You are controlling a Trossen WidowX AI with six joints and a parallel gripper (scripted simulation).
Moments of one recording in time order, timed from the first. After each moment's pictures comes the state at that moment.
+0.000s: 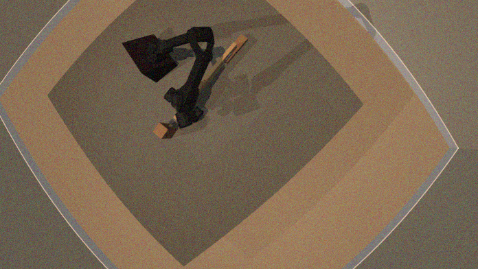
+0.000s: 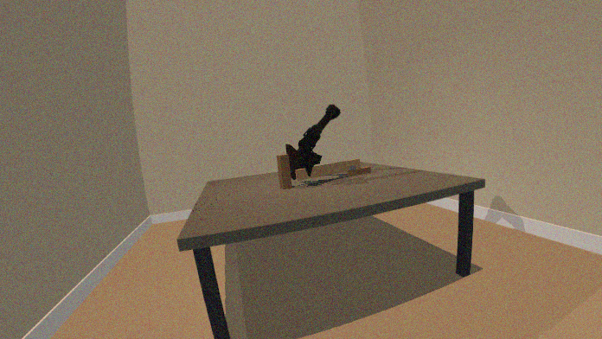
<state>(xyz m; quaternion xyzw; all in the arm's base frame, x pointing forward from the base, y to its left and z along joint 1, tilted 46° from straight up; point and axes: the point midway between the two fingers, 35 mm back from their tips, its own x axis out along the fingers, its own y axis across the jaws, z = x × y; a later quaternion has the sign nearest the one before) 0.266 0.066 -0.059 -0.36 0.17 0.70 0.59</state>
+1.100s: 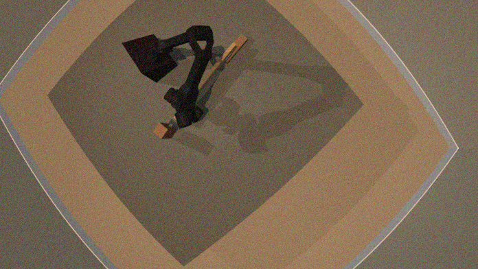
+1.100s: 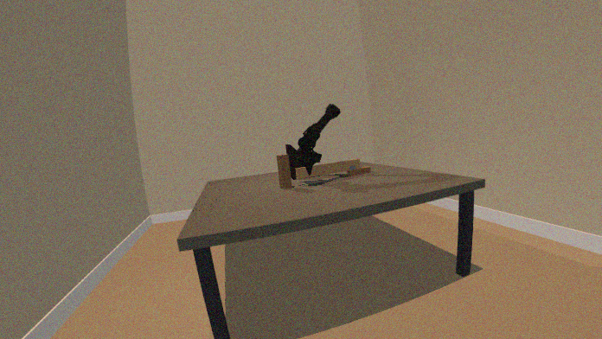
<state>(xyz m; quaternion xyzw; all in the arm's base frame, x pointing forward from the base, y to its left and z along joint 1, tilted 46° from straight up) 0.270 0.061 -0.053 -0.36 0.16 0.70 0.59</state>
